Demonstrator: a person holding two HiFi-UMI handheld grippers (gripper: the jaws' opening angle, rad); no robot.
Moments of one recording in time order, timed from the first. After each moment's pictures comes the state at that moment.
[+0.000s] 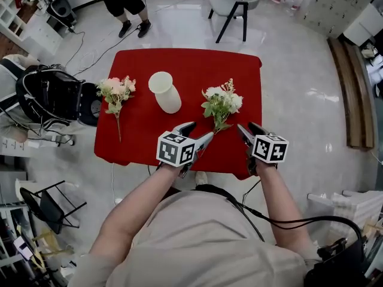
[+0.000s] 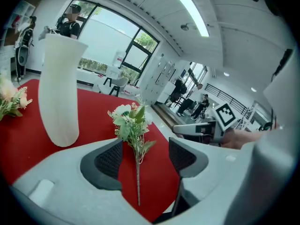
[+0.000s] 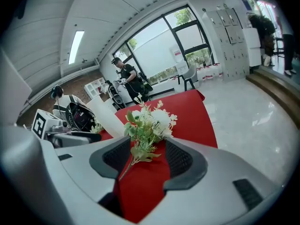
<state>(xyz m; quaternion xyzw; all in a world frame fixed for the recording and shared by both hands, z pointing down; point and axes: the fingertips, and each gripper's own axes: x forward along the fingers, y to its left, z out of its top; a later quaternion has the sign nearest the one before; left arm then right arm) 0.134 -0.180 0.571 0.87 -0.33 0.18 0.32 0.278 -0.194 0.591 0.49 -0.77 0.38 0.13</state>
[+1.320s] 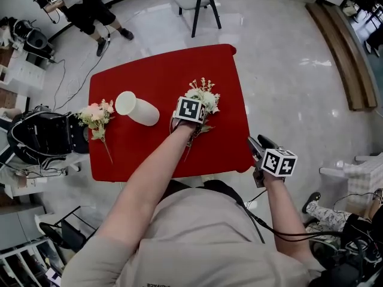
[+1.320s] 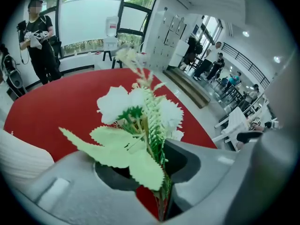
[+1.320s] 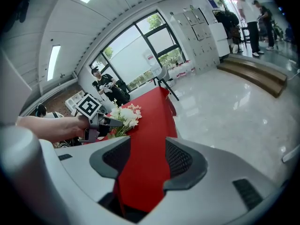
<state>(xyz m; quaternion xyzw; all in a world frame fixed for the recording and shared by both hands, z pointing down) 0.226 -0.292 0.680 0.78 -0.33 0.42 0.31 0.394 -0.120 0.630 0.57 -0.69 0.44 0.07</state>
